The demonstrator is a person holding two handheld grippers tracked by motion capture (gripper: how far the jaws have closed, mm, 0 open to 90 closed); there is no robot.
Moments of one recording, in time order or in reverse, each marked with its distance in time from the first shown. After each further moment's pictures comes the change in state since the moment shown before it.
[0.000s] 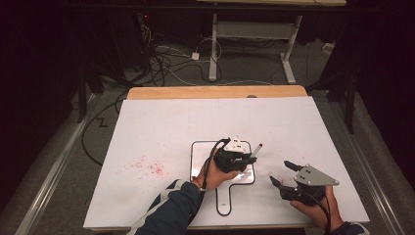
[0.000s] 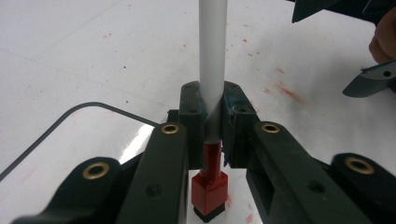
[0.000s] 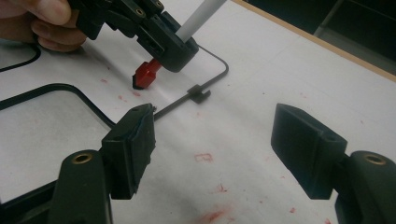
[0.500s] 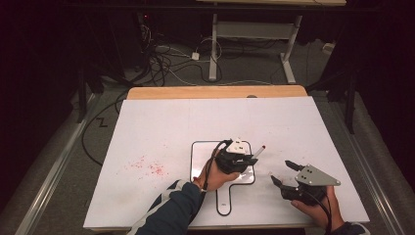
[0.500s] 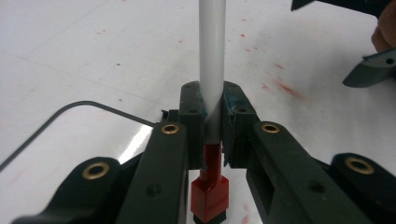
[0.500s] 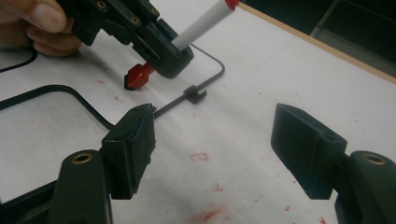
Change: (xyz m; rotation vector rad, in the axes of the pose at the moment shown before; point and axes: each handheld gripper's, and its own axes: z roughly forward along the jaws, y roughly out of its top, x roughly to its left) left arm -0.008 0.001 0.006 0.023 -0.013 0.028; right arm -0.001 0.000 -0.002 -0.006 -0.010 0.008
